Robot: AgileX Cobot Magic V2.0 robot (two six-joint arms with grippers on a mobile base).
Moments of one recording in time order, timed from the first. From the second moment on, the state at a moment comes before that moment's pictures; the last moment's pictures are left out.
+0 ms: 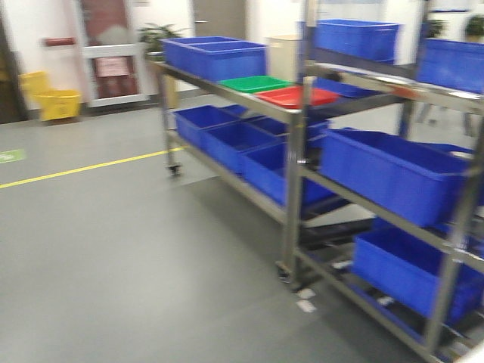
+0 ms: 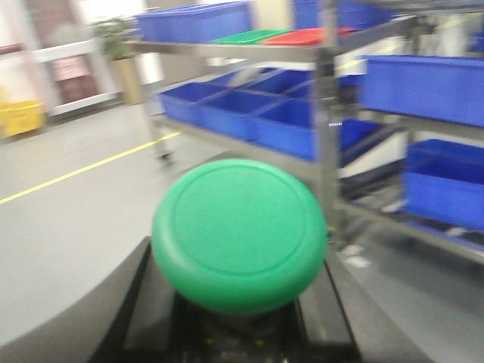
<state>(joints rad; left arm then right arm) -0.20 0.44 -0.34 0.58 0.12 -0.51 0.15 0.43 -0.24 -0.20 0.05 0.23</state>
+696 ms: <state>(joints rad) -0.20 0.44 -0.34 0.58 0.12 -0.51 0.15 0.43 -0.24 -0.20 0.05 0.23</state>
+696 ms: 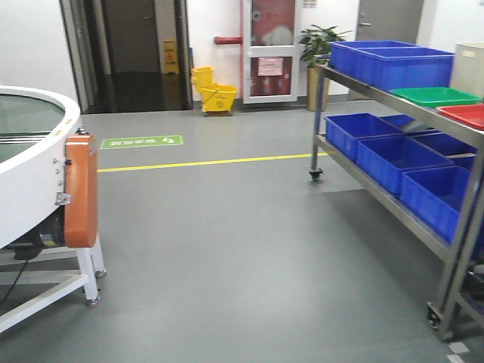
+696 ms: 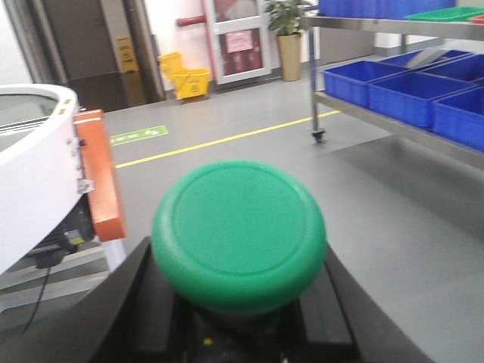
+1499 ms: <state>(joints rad) -0.20 0.44 -0.34 0.58 0.12 -0.51 0.15 0.43 -0.24 -0.20 0.05 0.23</state>
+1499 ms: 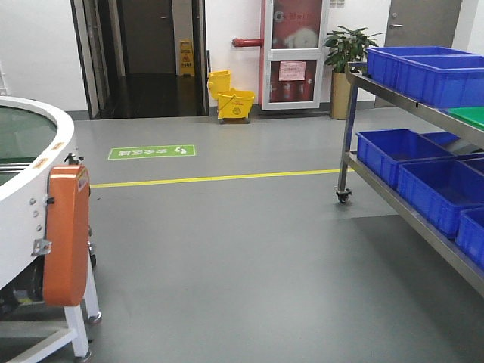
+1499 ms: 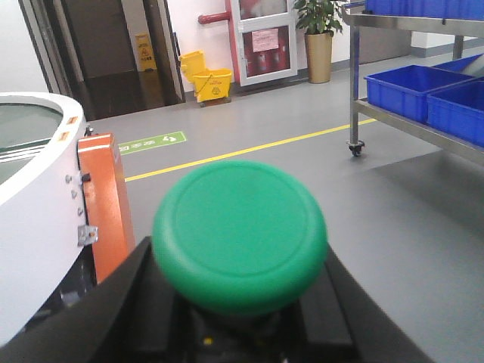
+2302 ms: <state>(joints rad) -0.20 0.44 -0.34 0.58 0.12 -0.51 0.15 0.43 -0.24 -0.20 0.05 0.23</state>
